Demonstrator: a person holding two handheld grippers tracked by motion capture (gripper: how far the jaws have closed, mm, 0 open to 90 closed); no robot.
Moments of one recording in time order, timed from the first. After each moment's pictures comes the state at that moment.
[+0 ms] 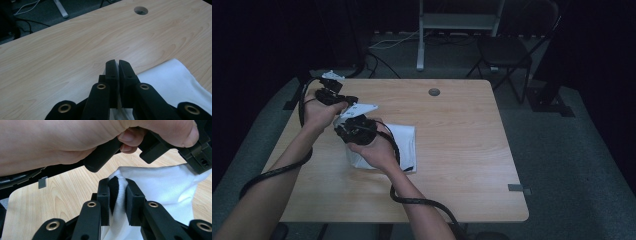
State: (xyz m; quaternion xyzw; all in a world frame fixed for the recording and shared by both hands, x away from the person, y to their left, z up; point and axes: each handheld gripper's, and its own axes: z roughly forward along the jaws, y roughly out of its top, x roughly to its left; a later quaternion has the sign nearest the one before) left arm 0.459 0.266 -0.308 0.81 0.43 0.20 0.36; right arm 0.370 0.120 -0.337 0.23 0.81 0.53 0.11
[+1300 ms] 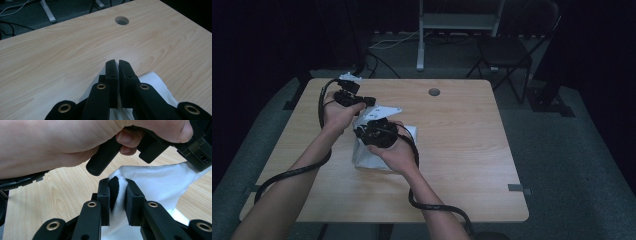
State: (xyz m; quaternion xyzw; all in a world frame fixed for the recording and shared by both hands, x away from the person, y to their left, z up) left arm 0.460 0.223 -0.313 0.79 0.43 0.17 0.40; right arm 0.362 0.070 -0.338 0.25 0.80 0.53 0.11
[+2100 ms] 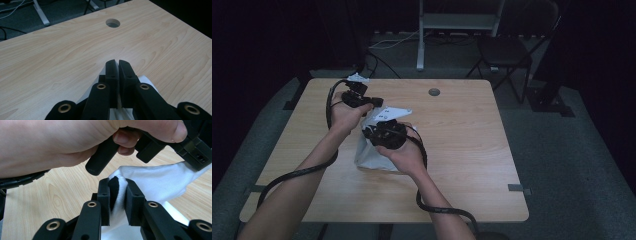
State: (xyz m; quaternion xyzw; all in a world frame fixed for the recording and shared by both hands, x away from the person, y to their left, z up) left arm 0.459 0.203 -0.316 0.80 0.41 0.17 0.41; right arm 0.359 0.049 -0.339 0.26 0.80 0.53 0.12
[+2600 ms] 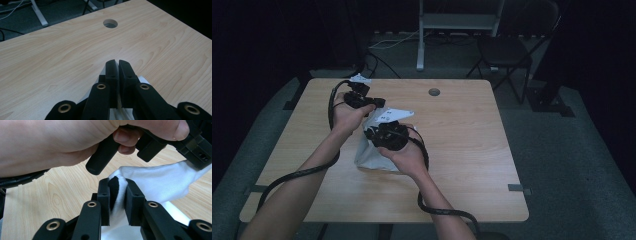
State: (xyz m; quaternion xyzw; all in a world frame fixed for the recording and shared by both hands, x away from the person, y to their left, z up) left arm 0.458 0.198 -0.318 0.80 0.40 0.17 0.41; right arm 0.357 0.045 -0.342 0.27 0.80 0.53 0.12
